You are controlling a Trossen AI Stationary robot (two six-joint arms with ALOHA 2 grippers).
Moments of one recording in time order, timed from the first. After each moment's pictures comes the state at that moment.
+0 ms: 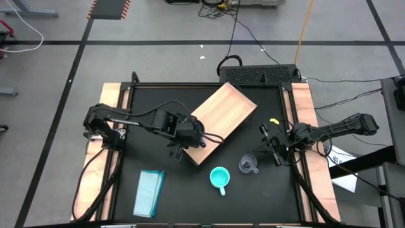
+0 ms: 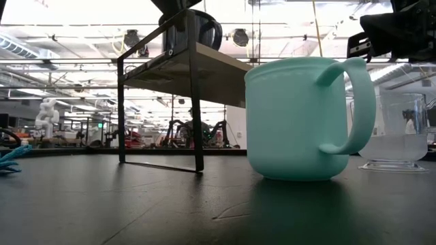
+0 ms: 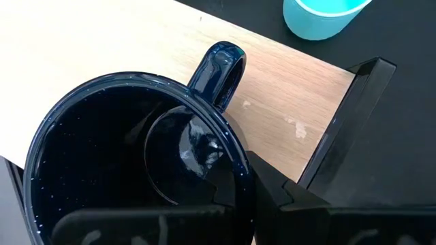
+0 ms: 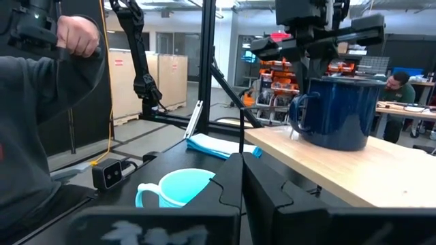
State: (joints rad) left arm -0.15 1.75 1.78 -1.22 -0.11 0.23; right arm 0.15 0.43 0.01 0.51 -0.21 -0.04
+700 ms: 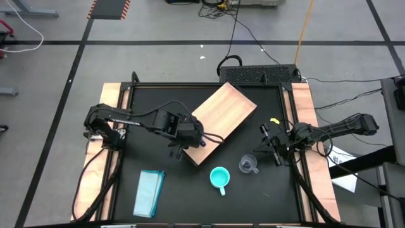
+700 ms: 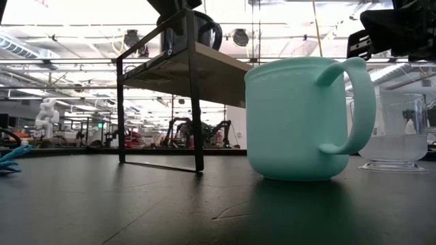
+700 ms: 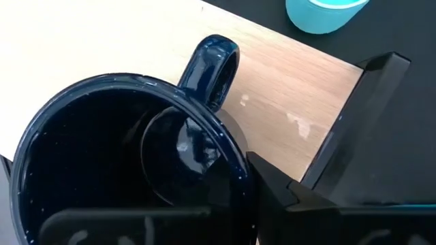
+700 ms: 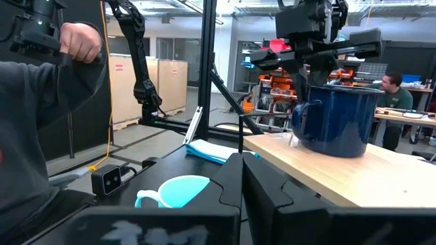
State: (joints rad) left arm -0.14 1.76 1.78 -1.23 -0.11 0.22; right arm 0.15 0.43 0.01 0.53 -0.21 -0.04
